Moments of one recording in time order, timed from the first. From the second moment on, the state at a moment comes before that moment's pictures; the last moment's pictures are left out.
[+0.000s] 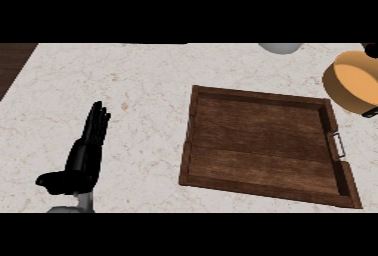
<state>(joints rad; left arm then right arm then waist) 0.00 0.10 -0.12 -1.57 0.06 0.19 -0.14 -1.03 -0.59 -0.36 -0.54 1.23 -0.21 0.35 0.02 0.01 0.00</state>
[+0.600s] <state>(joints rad) -0.03 0.09 -0.11 -1.55 0.06 0.18 -0.15 -1.00 -0.69 -0.45 -0.26 1.17 -0.18 0.33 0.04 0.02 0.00</state>
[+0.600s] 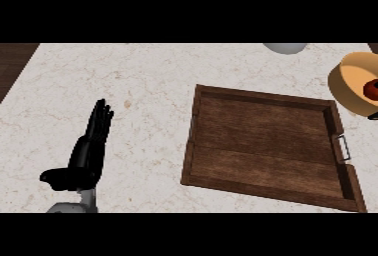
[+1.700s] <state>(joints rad) -0.01 0.09 -0.10 -1.58 0.06 0.17 -0.13 -0.90 -0.74 -0.93 -0.31 0.62 -0.33 -0.18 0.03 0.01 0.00</state>
